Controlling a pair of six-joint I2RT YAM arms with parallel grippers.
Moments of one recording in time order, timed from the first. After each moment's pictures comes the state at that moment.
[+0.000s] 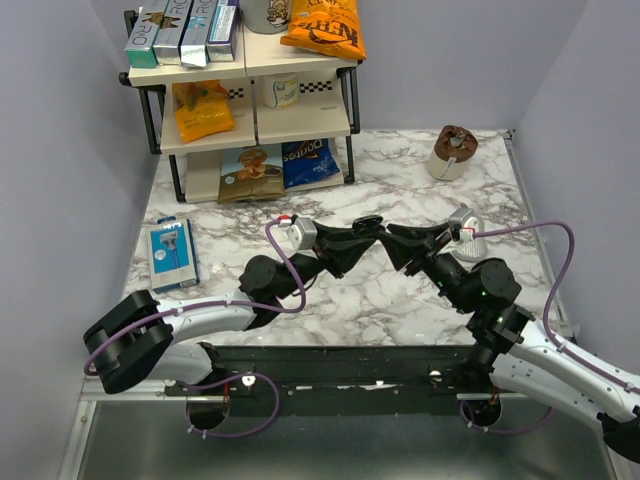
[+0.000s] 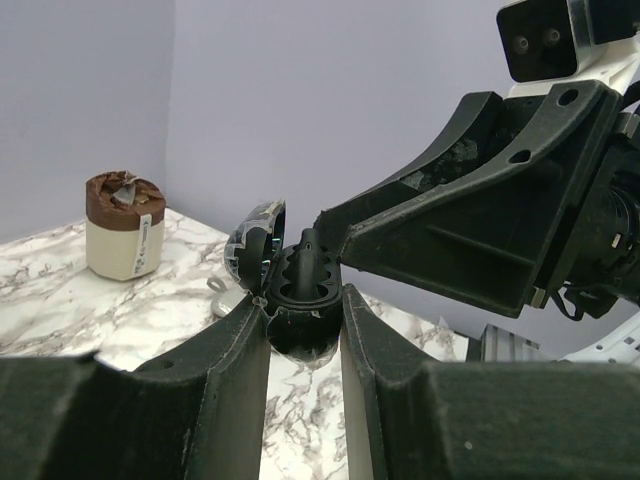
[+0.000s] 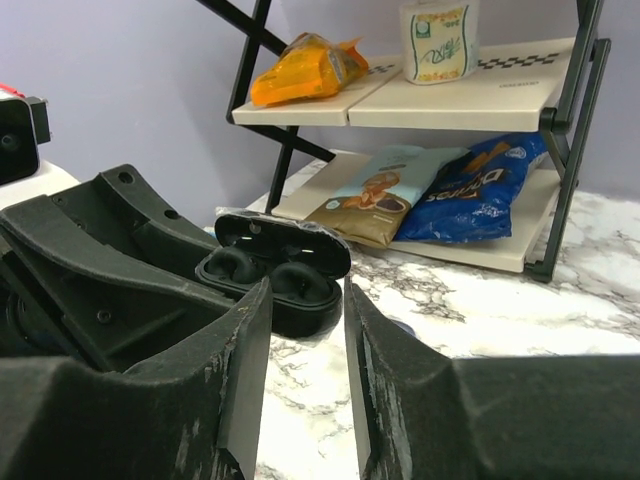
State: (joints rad) left arm -0.96 1.28 0.52 1.21 0.10 -0.30; right arm 0.87 0.65 0.50 0.39 0.14 0.20
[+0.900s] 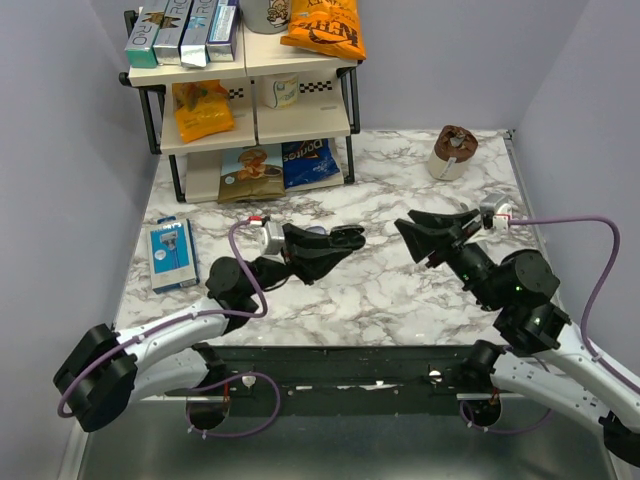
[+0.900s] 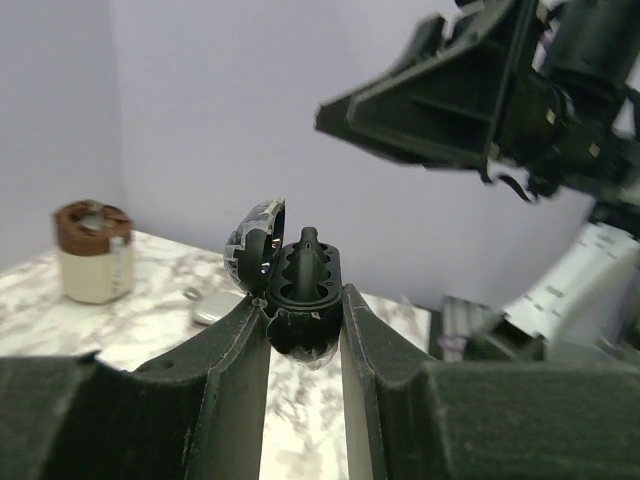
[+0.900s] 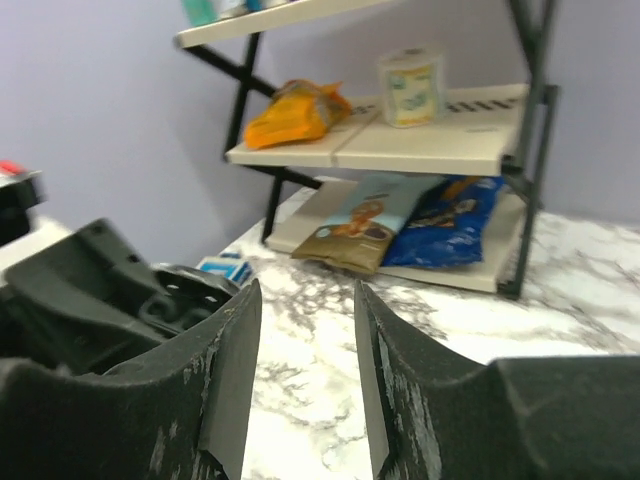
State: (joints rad) left arm -0.82 1.04 0.43 1.11 0.38 -0.36; right arm 0.87 0.59 0.74 0.11 0.21 0.20
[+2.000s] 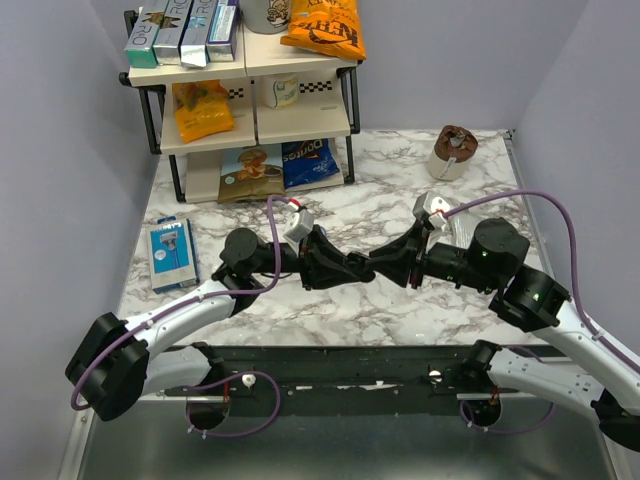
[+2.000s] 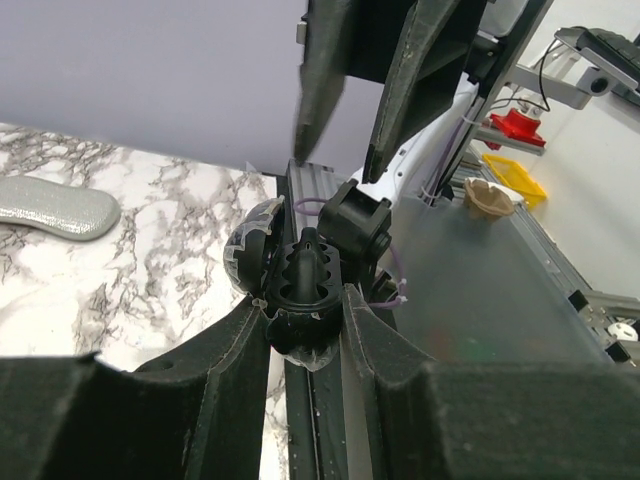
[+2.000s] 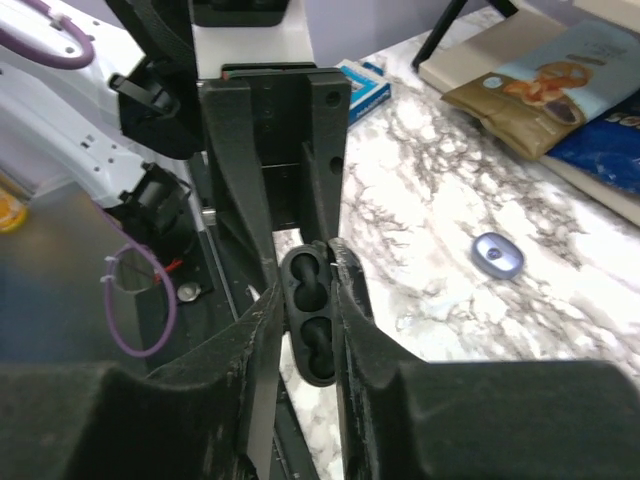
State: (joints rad) left arm -0.72 1.14 0.58 0.87 0.91 -0.55; right arm 0.87 0.78 1.00 -0.33 -0.32 0.10
